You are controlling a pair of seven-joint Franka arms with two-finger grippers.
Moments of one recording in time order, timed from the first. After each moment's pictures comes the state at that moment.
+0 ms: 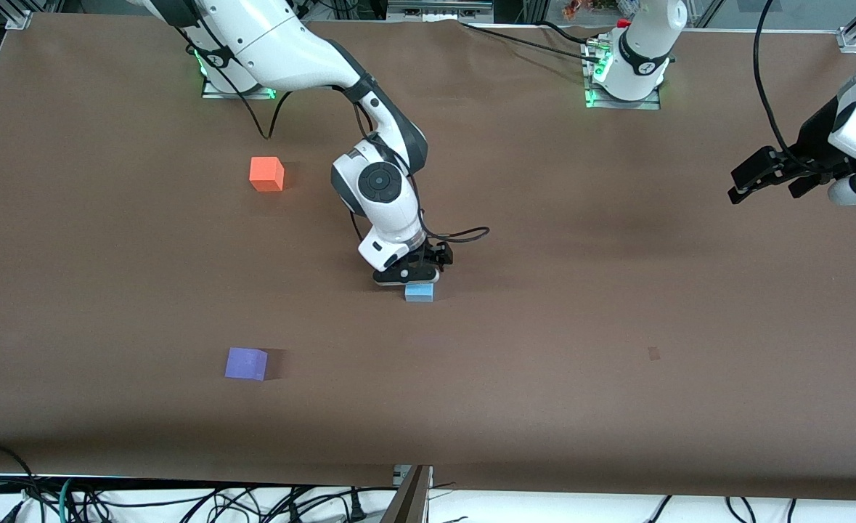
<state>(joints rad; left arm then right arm) 0.18 -0.02 -0.25 -1.64 -0.04 1.69 -0.22 0.70 0.81 0.03 -1.50 0.01 2.50 0.69</state>
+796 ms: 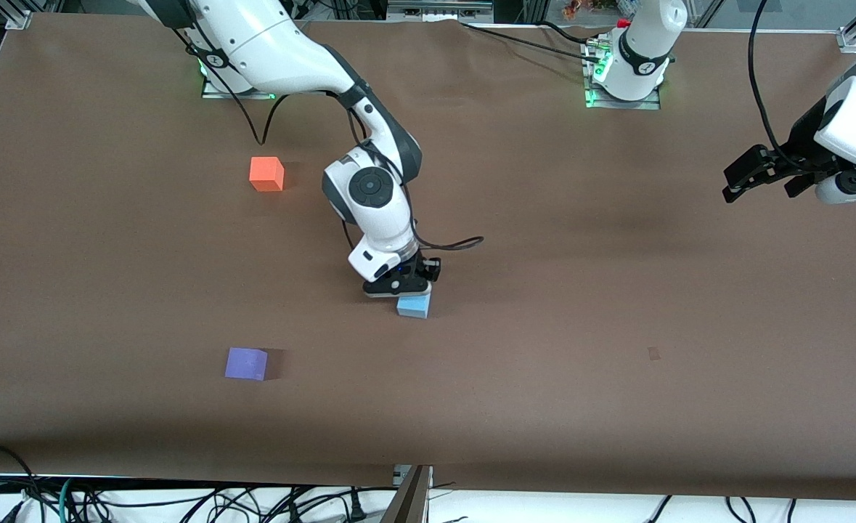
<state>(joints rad) -0.06 -0.02 -0.02 -1.64 -0.02 1.69 -0.22 0.68 0.80 -0.02 -1.42 0.00 2.43 0.68</state>
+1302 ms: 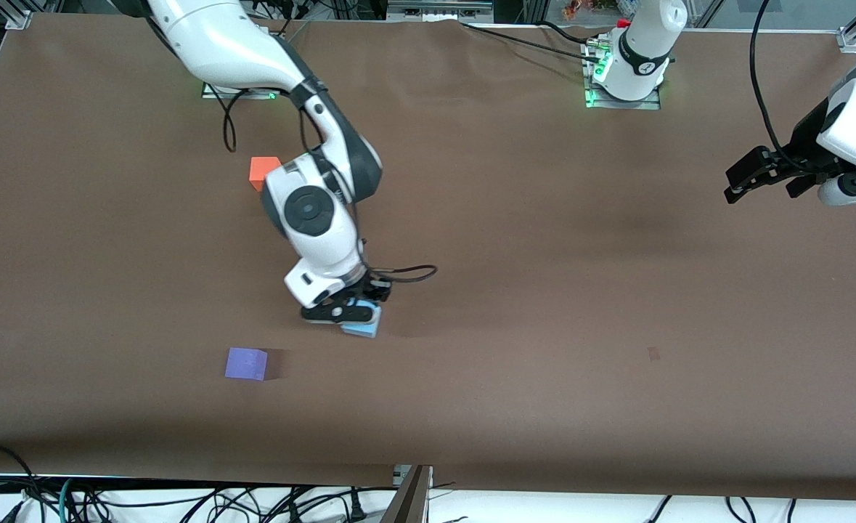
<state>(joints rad) -0.06 -0.02 -0.02 -1.64 -0.02 1.68 -0.22 0.54 0.71 -0.03 -1.38 0.00 2.21 0.56</state>
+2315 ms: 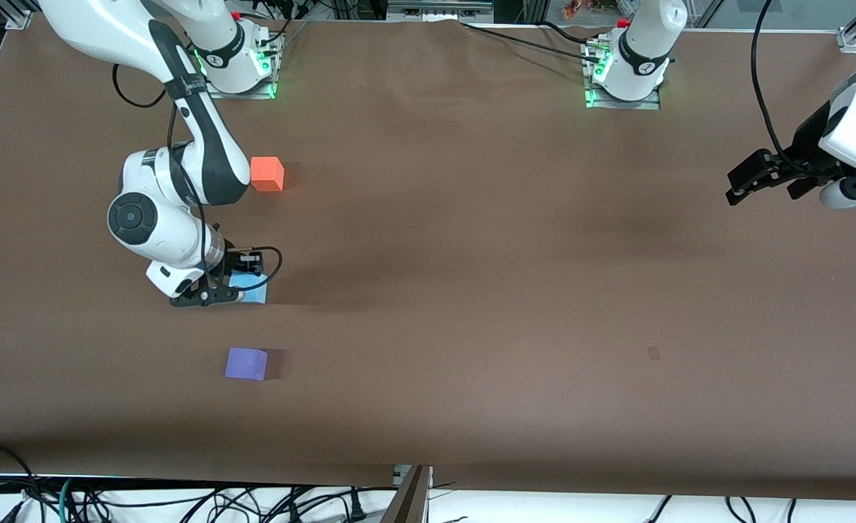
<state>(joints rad) -0.06 -0.01 -0.01 -1.64 -0.02 1.68 -0.22 0.25 0.41 -0.03 -1.94 0.09 2.30 0.04</state>
